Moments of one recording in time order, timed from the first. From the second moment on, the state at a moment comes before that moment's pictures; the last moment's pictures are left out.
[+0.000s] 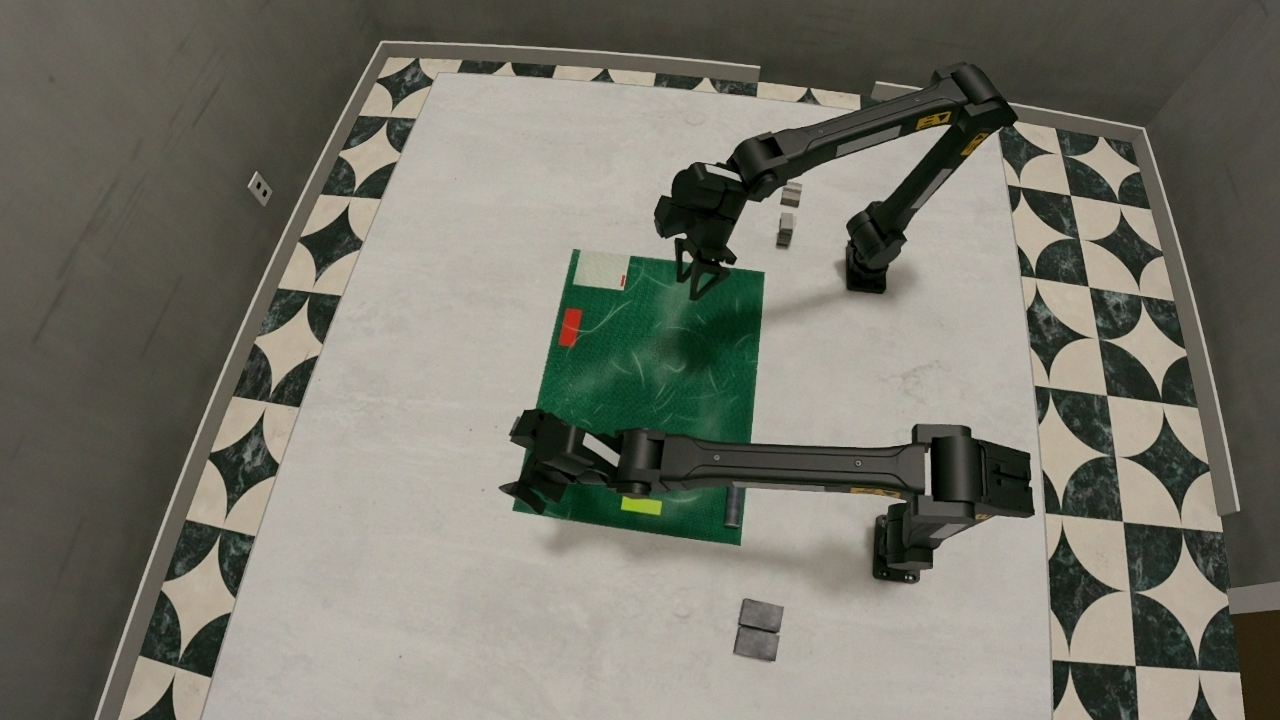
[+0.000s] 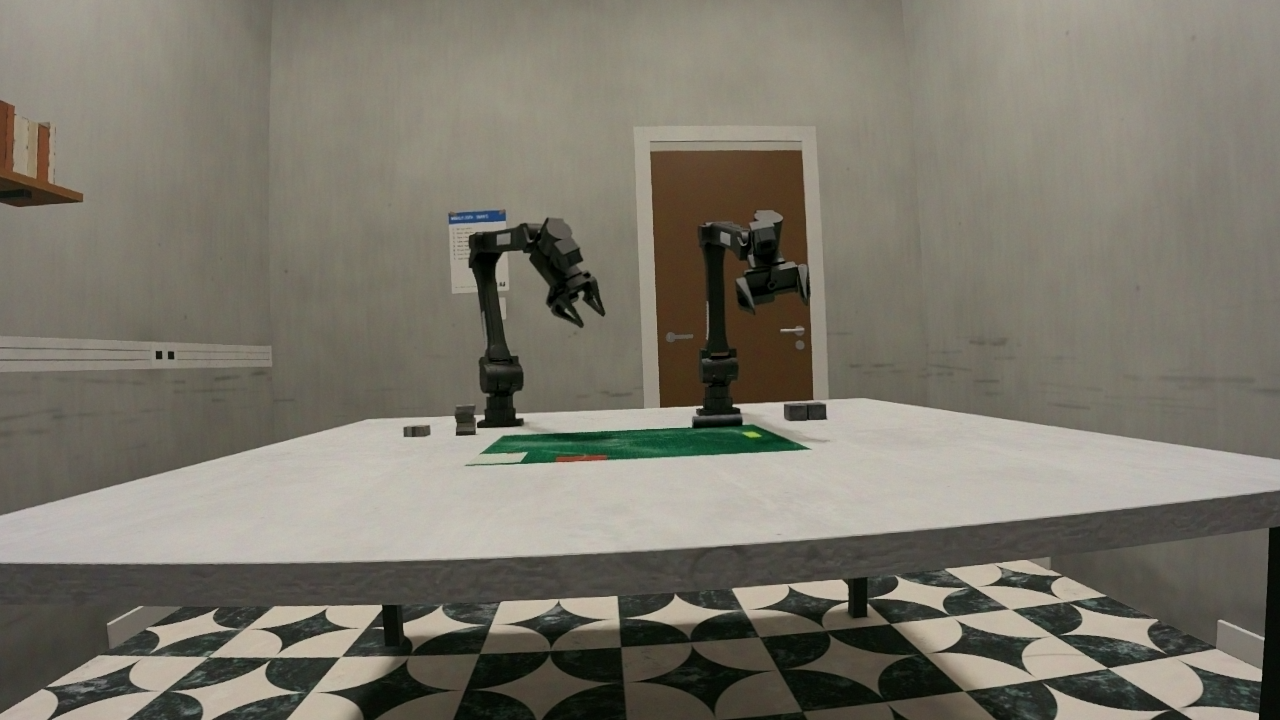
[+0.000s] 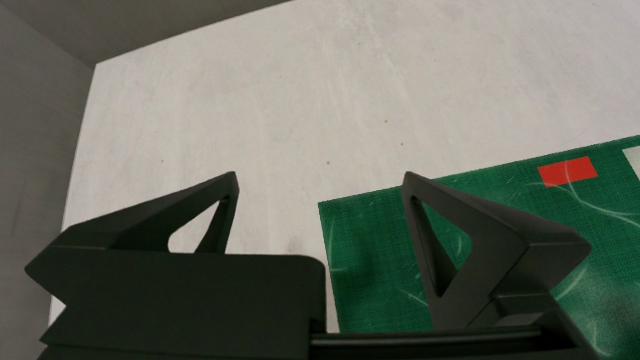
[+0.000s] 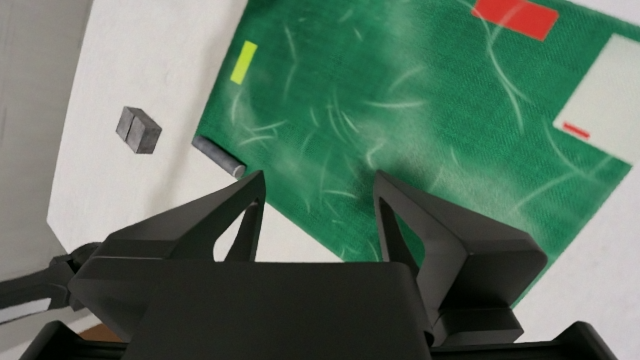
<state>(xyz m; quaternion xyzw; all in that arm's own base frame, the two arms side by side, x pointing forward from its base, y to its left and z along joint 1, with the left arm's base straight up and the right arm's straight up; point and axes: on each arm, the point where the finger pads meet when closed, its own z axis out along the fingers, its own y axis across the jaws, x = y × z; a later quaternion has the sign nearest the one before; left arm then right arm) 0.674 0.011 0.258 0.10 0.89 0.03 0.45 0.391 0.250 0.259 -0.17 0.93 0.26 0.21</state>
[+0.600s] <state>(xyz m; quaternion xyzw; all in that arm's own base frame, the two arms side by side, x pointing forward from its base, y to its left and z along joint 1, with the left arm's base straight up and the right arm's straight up) 0.639 0.006 0.336 0.07 0.84 0.03 0.53 0.367 0.122 0.205 0.14 0.96 0.19 0.14</state>
